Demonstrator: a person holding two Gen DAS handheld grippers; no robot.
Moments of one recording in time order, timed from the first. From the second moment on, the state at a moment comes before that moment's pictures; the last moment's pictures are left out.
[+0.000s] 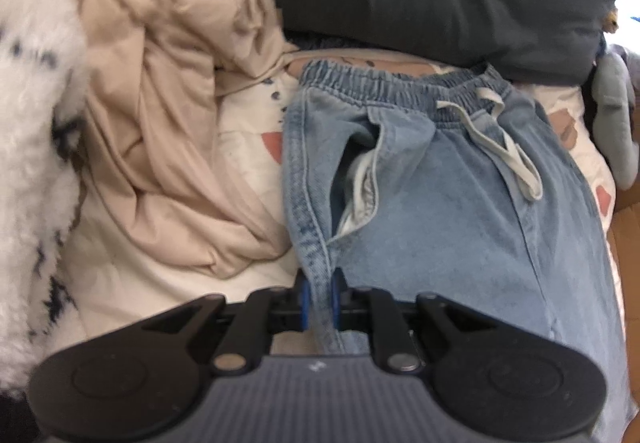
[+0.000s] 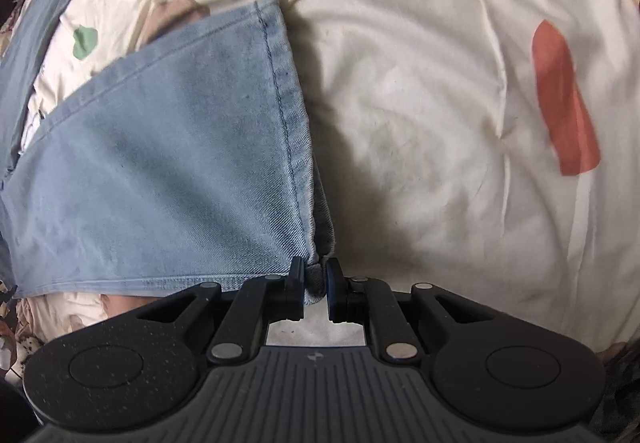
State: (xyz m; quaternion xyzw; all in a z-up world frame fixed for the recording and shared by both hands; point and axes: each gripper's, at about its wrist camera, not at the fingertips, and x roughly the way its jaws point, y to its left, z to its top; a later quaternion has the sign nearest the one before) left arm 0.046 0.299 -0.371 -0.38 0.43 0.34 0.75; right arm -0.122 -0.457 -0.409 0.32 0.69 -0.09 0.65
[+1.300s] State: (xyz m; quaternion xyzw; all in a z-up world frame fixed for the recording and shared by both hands) left arm 0.148 0.251 -0.319 -0.24 0.50 0.29 0.78; right arm -0.044 -0.483 -0.416 0.26 0.59 -0.04 0.76
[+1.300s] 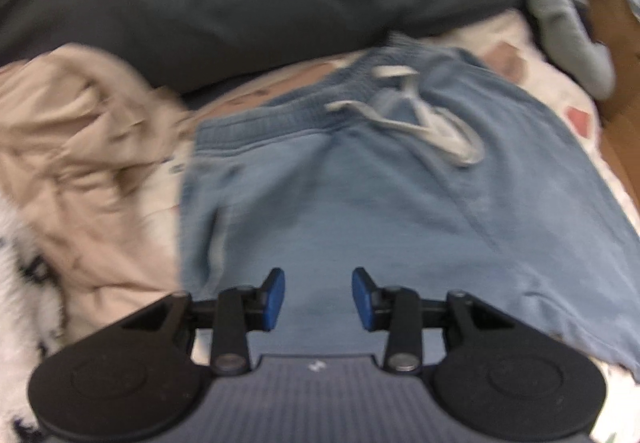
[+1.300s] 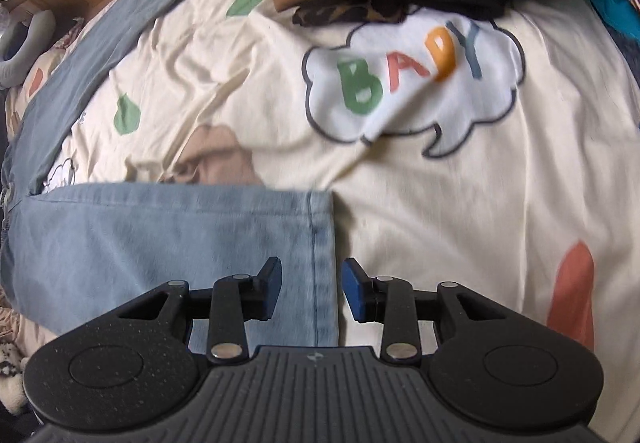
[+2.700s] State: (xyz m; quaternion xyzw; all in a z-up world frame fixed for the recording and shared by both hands) left arm 0.328 0.064 -0.413 0.09 0.67 0.10 0.73; right arm -0.026 -0.476 -0.420 0.21 0.57 -0.04 0.79
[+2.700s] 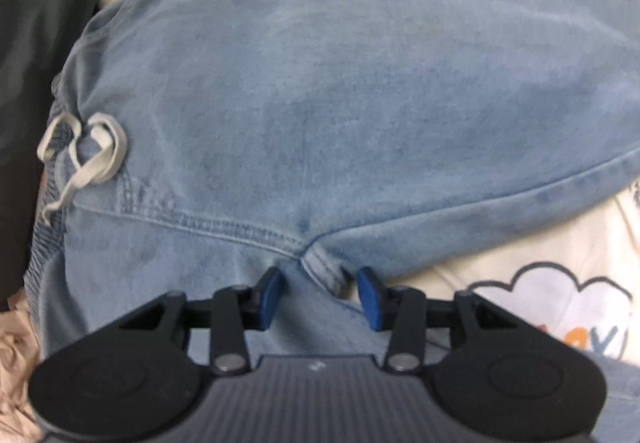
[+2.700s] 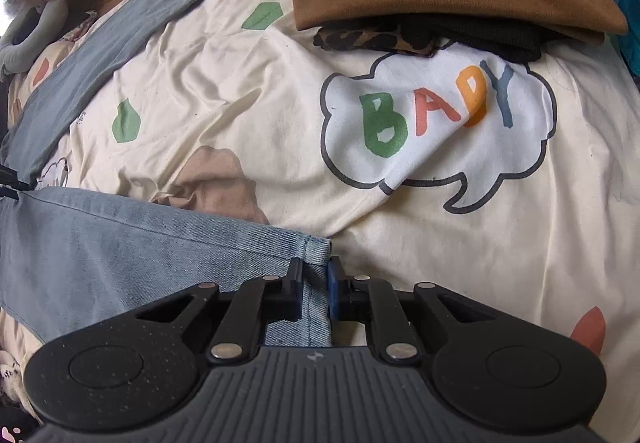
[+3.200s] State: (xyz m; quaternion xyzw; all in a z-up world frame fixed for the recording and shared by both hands) left arm 0.326 0.090 -0.369 0.02 0.60 0.12 0.79; right arm -0.044 -0.463 -0.388 0.19 0.57 -0.07 0.80
